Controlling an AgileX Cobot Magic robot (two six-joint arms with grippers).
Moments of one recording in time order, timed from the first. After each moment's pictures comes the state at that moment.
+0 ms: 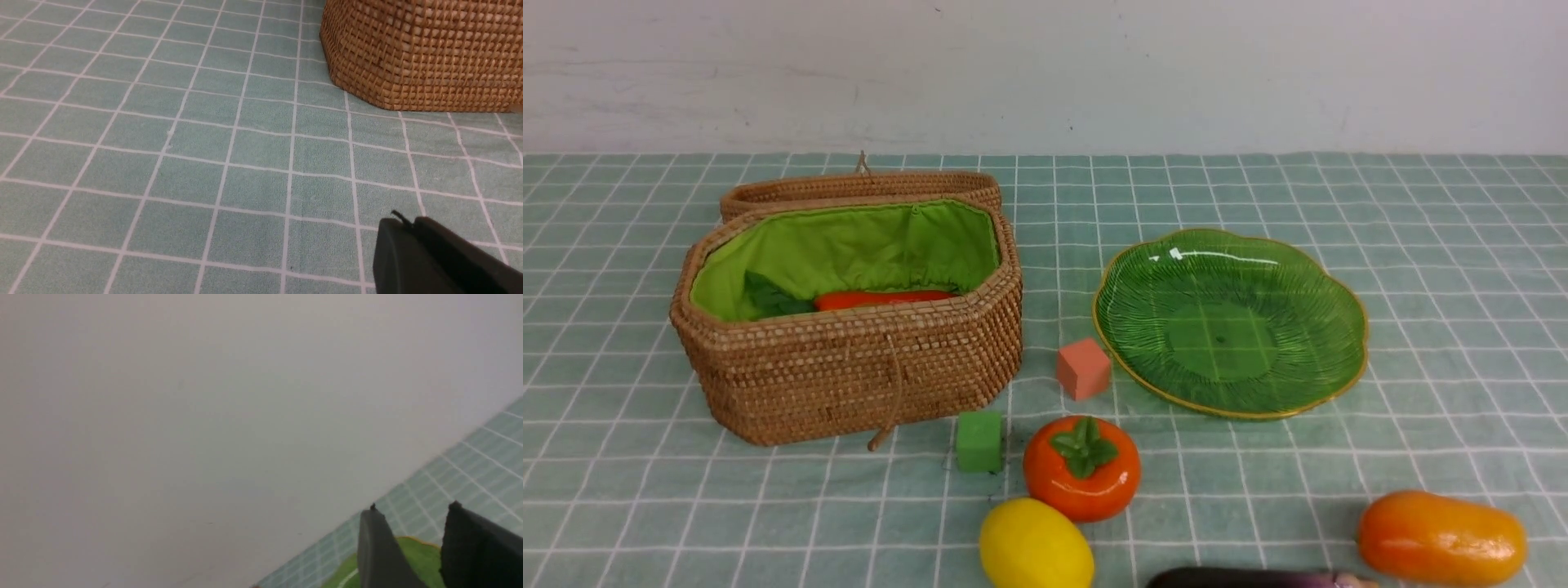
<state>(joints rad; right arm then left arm) -0.06 0.00 -0.19 1.01 0.10 -0.29 0.04 -0.01 0.03 0.07 0.39 -0.21</state>
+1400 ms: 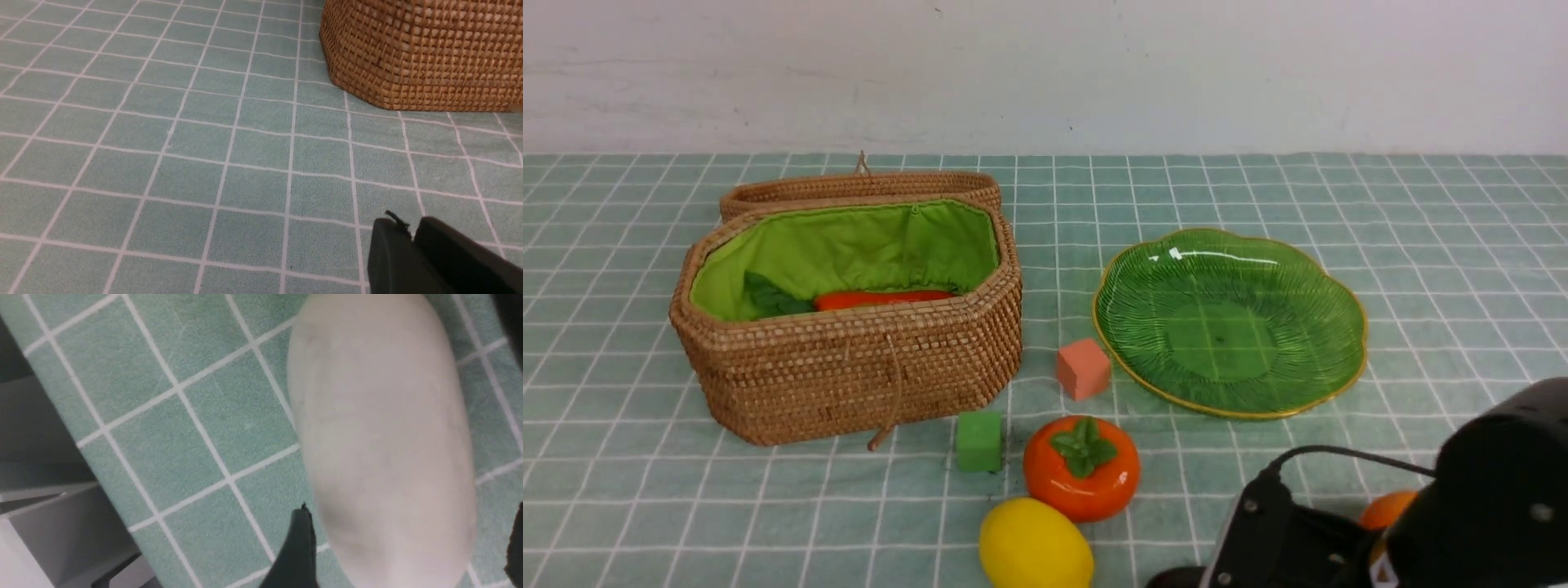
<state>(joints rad) 0.67 1.45 -0.75 0.25 0.82 -0.55 0.04 -0.01 0.03 0.07 0.39 -0.21</state>
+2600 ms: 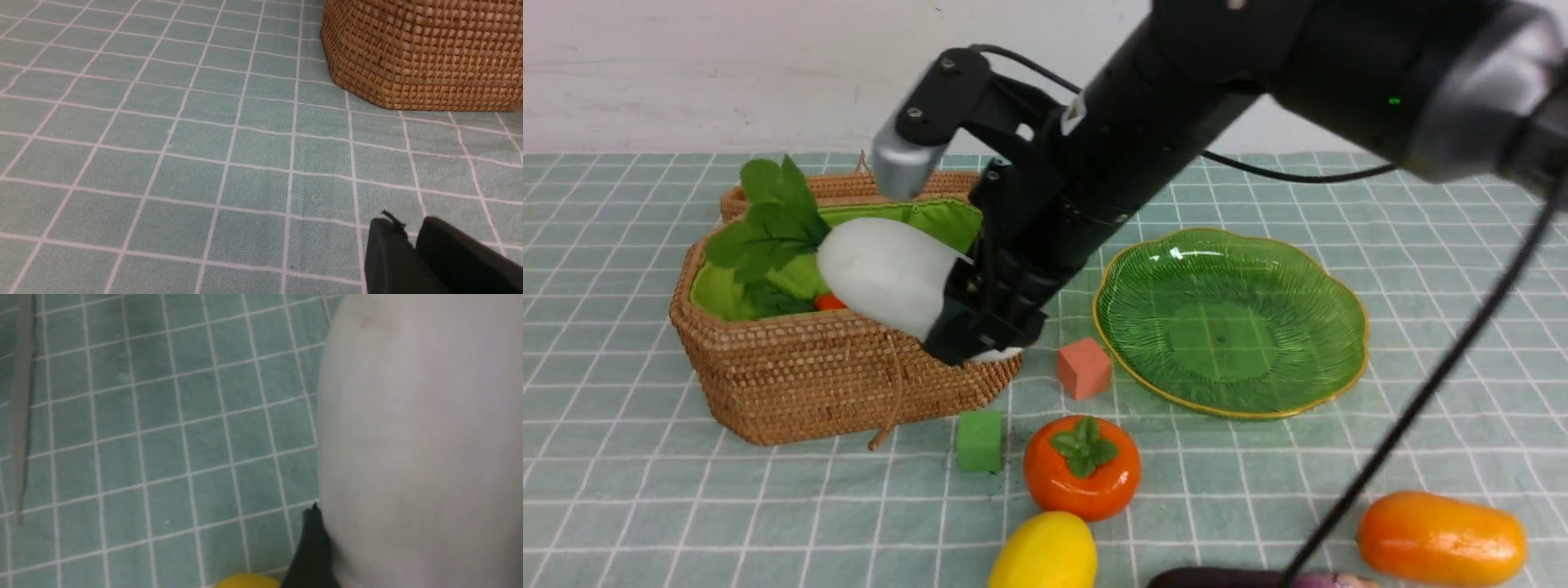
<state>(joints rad) 0.68 1.94 -1.94 0.44 1.10 -0.77 0.04 -0.01 0.03 0.07 0.39 -0.21</state>
